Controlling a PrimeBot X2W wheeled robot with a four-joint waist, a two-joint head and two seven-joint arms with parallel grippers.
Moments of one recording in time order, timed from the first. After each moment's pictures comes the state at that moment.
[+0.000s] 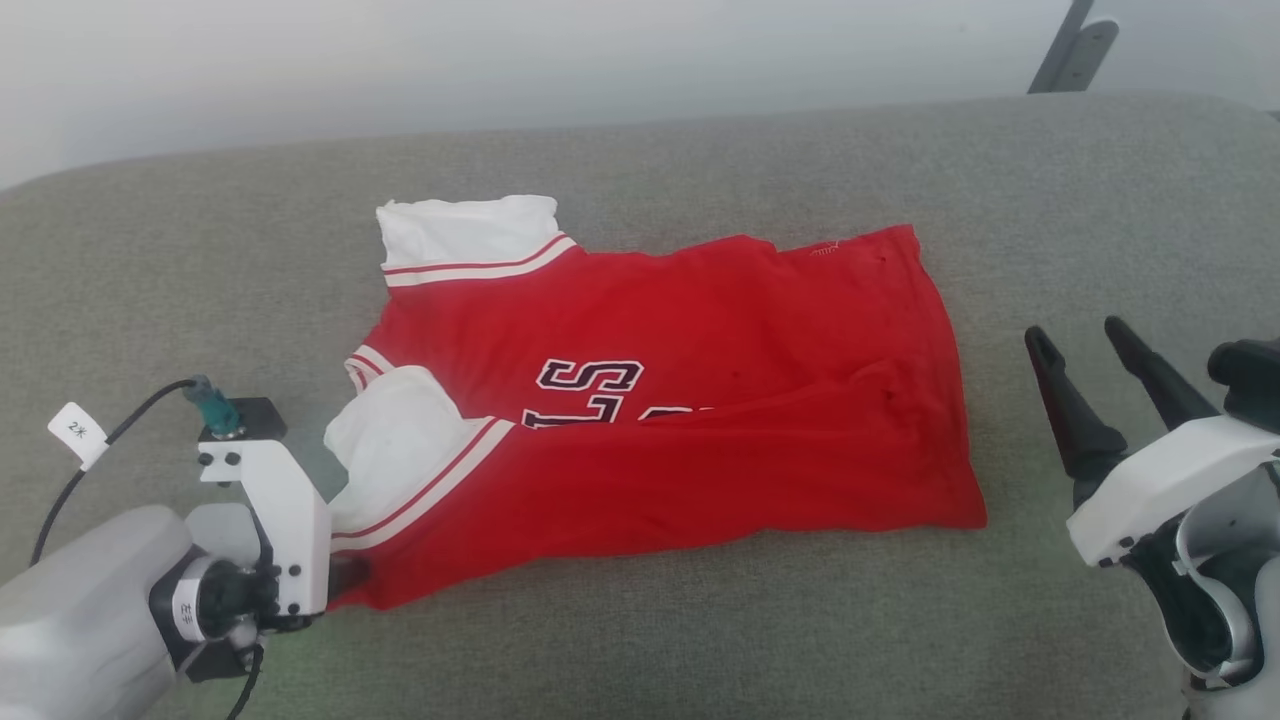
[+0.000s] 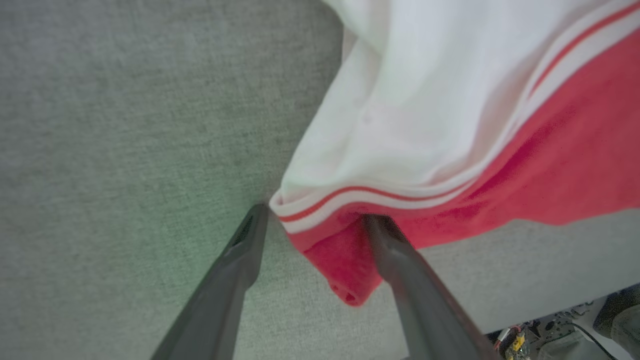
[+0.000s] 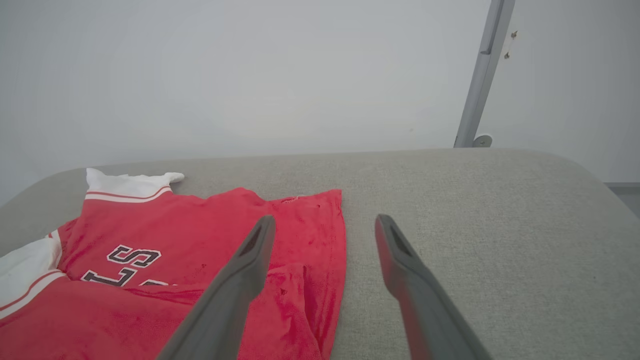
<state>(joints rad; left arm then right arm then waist) -0.78 0.79 -1.20 0.41 -1.47 0.25 0.55 -0.20 -0.23 -0.04 -0.05 0.41 0.13 0.26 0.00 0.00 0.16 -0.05</state>
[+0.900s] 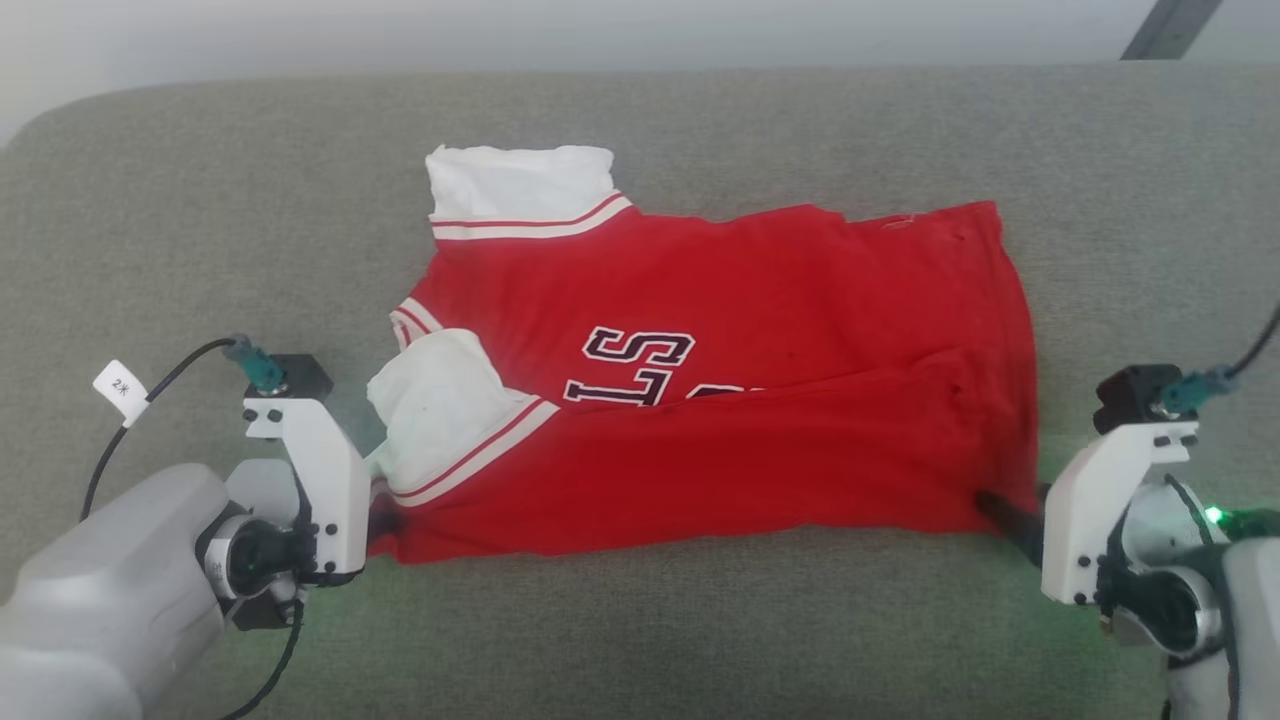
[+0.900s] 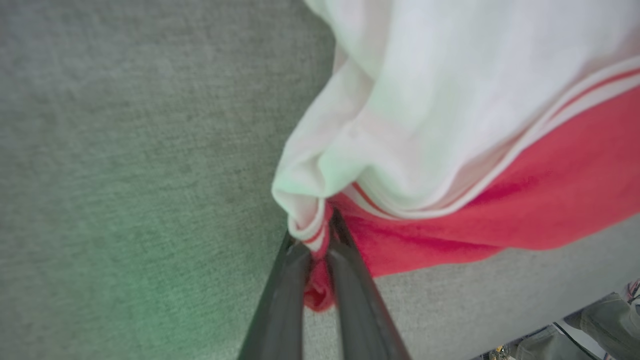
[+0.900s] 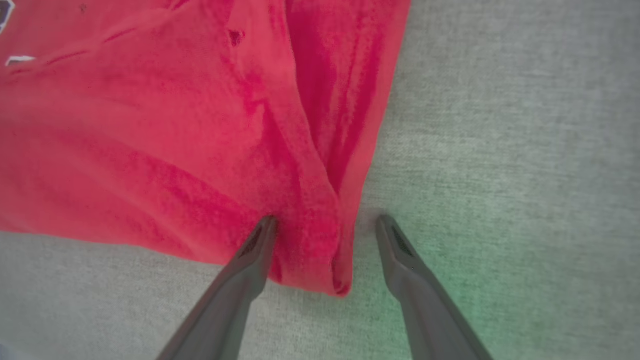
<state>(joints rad) -0.82 0.64 -1.19 0.63 -1.47 0.07 0.53 -0.25 -0.23 -0.03 0.17 0.44 0.13 0.83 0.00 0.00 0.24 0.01</state>
